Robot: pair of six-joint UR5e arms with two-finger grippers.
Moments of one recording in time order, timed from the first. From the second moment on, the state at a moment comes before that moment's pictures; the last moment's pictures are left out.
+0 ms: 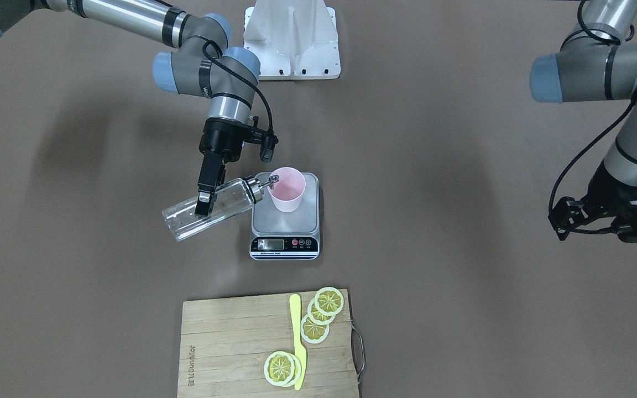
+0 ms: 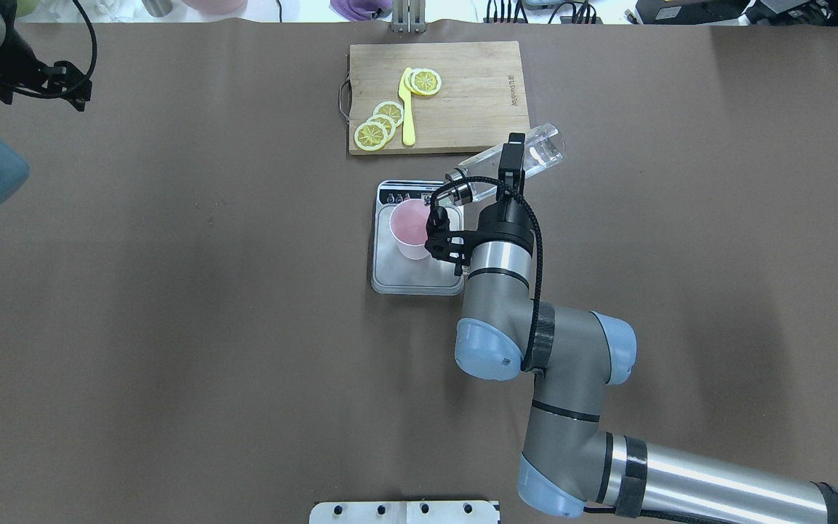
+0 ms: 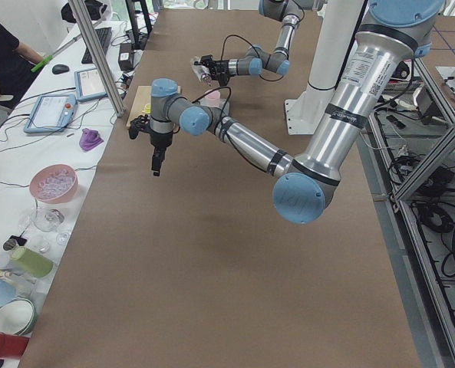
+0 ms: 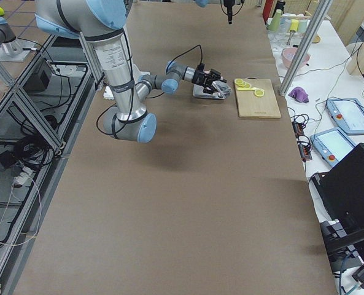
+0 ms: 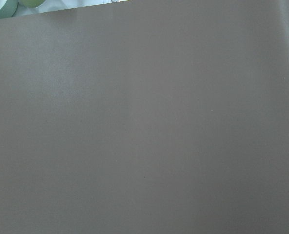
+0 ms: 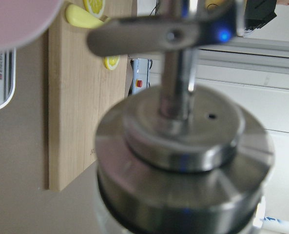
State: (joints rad) left arm -1.12 -1.99 -1.66 -1.56 -1.96 -0.65; right arm 0.33 -1.01 1.55 -1.33 0.41 -0.24
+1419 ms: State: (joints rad) left arm -1.12 -1.99 -1.65 -1.57 -1.96 -0.65; right arm 0.32 -1.01 1.53 -1.27 0.37 -0.16
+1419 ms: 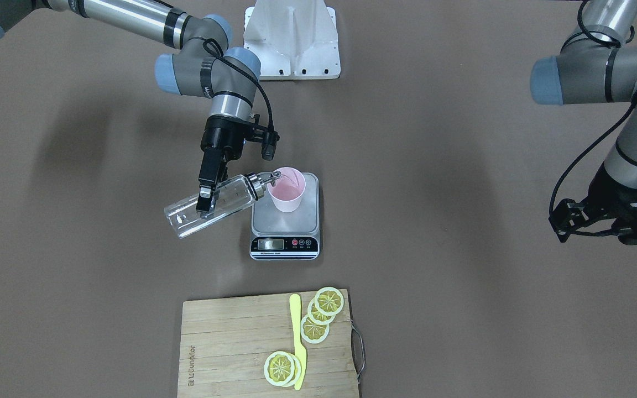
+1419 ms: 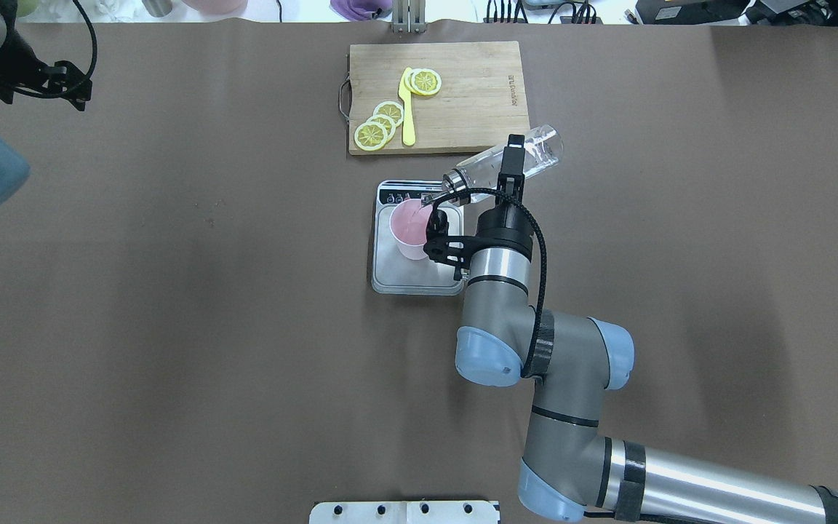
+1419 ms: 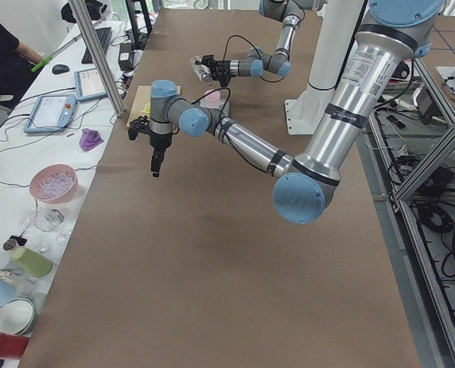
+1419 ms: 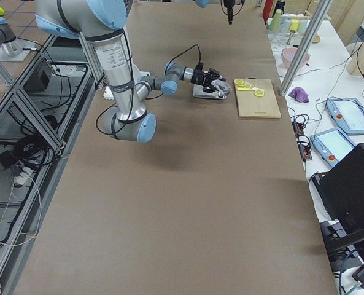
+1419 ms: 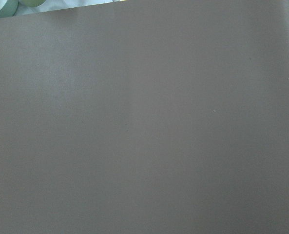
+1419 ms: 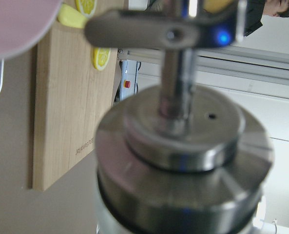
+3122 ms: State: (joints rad) left arm -1.12 -2.00 -1.66 -1.57 -1.94 -0.66; right arm 0.44 -1.10 1.58 -0.92 0.72 0.16
